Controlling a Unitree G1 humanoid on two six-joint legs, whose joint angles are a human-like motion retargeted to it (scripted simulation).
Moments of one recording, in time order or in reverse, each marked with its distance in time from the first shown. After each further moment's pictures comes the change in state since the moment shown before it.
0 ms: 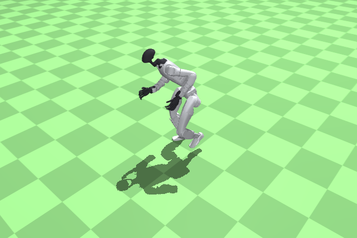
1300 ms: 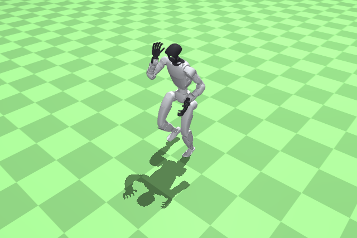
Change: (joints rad) left arm -0.235 -0.012 0.128 0.240 -0.058 -0.075 0.095; right arm -0.557 -0.101 -0.457 -0.518 -0.462 -0.084 -0.338; waist 0.022 -0.241 -0.170; left_leg 0.629 -0.182 -0.253 -0.937 0.032 0.018; right_leg 0.108 0.069 0.074 0.577 0.032 0.028
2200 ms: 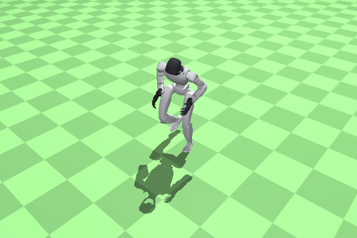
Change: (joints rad) left arm -0.259 0.170 -0.090 -0.216 0.322 -0.057 0.011; right arm 1.008 0.226 0.415 0.584 0.517 -0.064 0.171; waist 0.193 -0.120 0.170; left_leg -0.340 0.049 0.005 -0.006 0.100 -0.050; right_leg -0.190 0.038 -0.048 0.087 -0.047 0.011
